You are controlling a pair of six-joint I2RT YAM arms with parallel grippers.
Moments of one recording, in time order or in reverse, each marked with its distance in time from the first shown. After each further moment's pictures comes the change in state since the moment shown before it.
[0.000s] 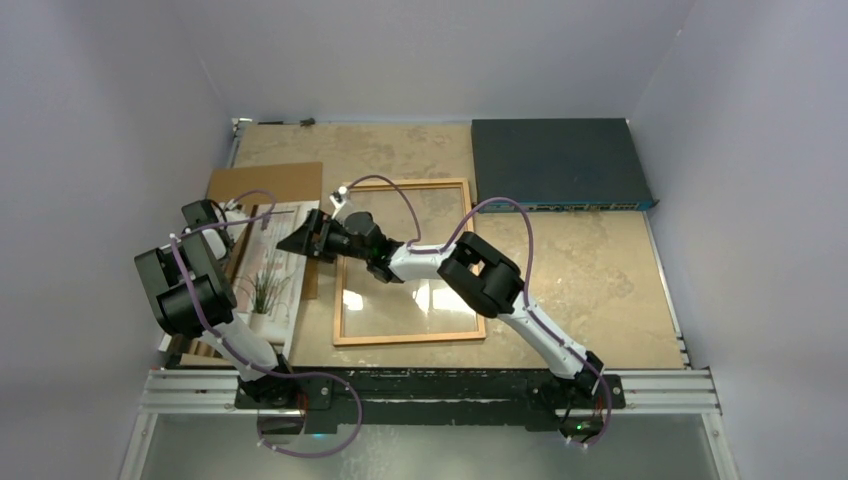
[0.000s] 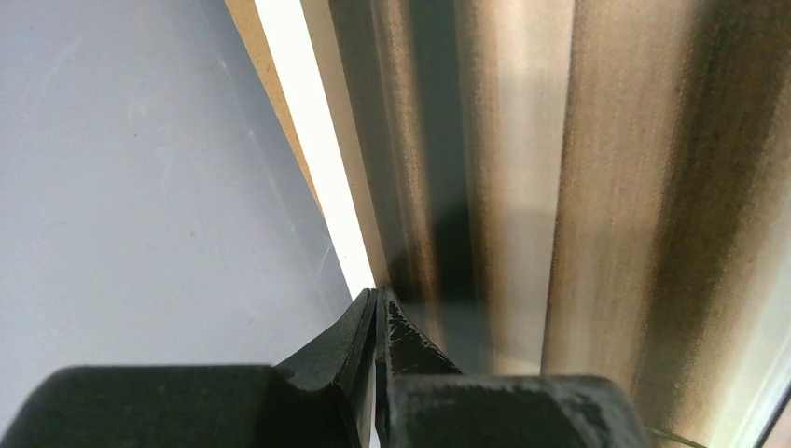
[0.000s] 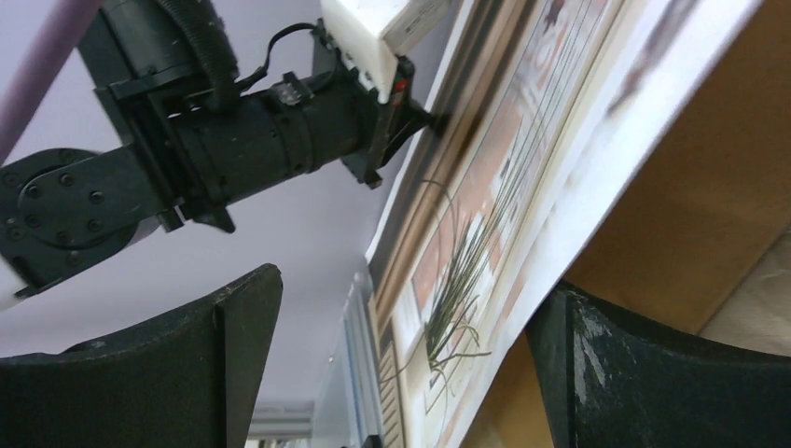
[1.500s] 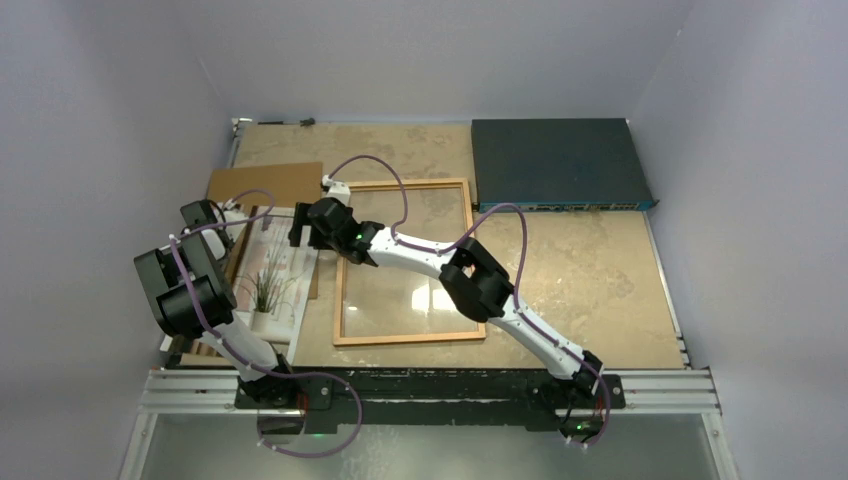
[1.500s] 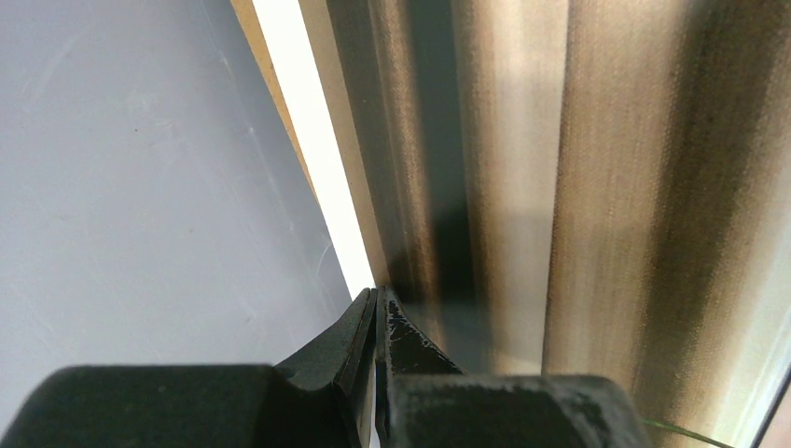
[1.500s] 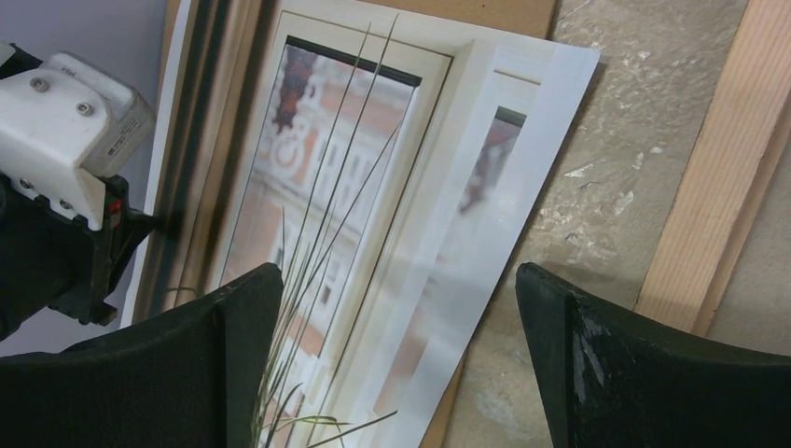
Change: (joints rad) left arm 0.006 -0.005 0.000 -0.002 0.011 -0.016; right arm 0.035 0.089 0.463 -0.823 0.471 -0.303
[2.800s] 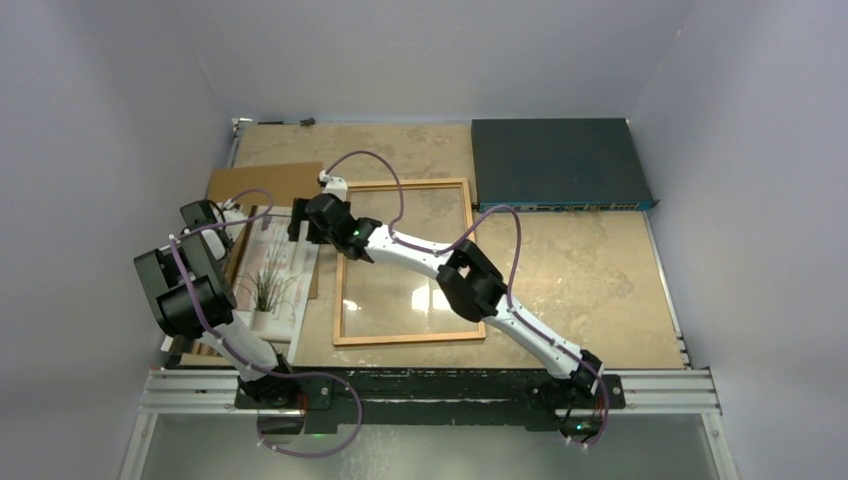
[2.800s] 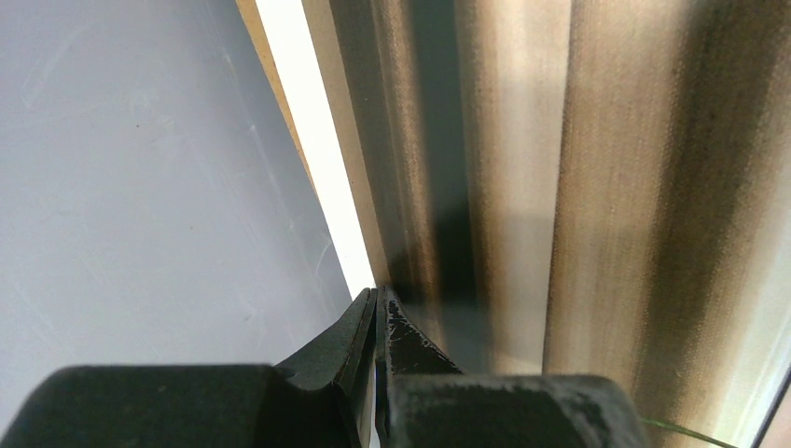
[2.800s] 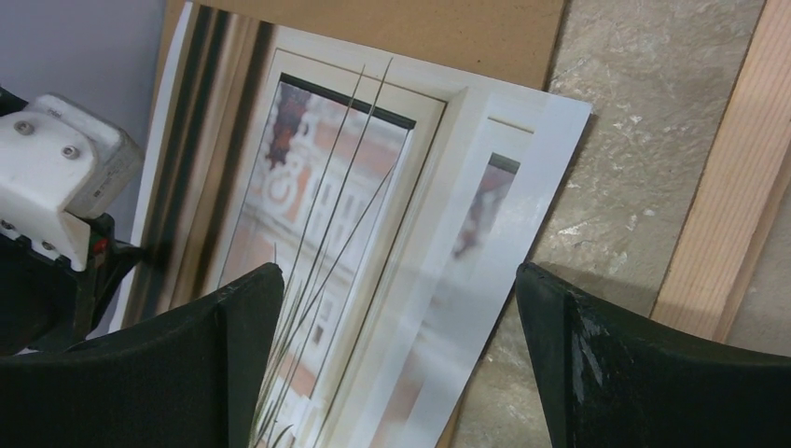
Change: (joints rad) left arm 0.001 -0.002 -0.002 0.002 0.000 -0.009; right arm -0.012 0.090 0.154 -0.050 0.022 -0.047
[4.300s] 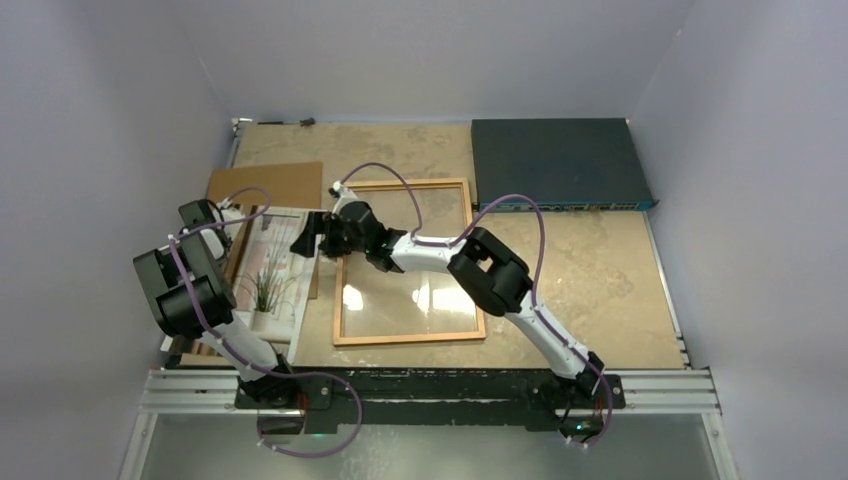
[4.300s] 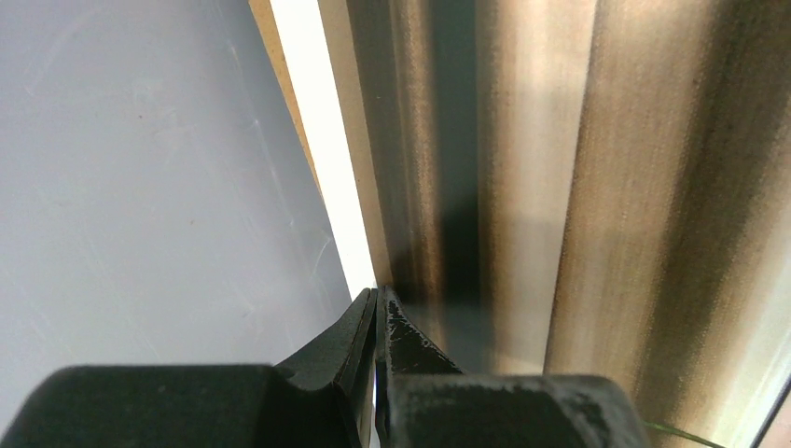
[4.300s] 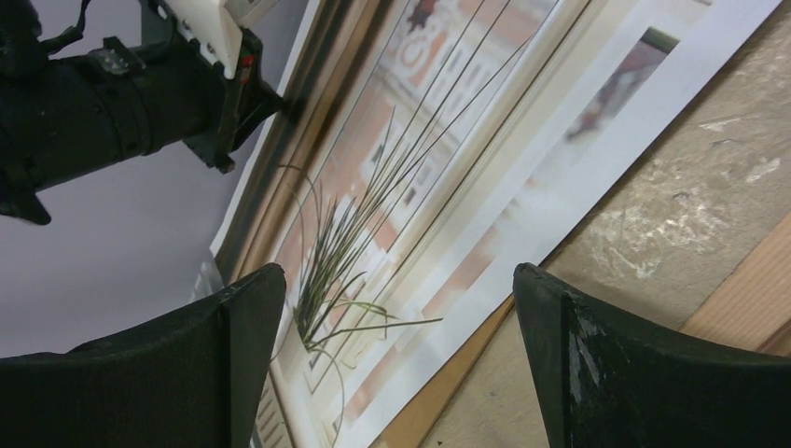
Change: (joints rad) left arm 0.006 0.001 0.009 -0.007 0.002 -0.037; right arm -0.047 -0.245 -0.589 0.546 -0.433 0.031
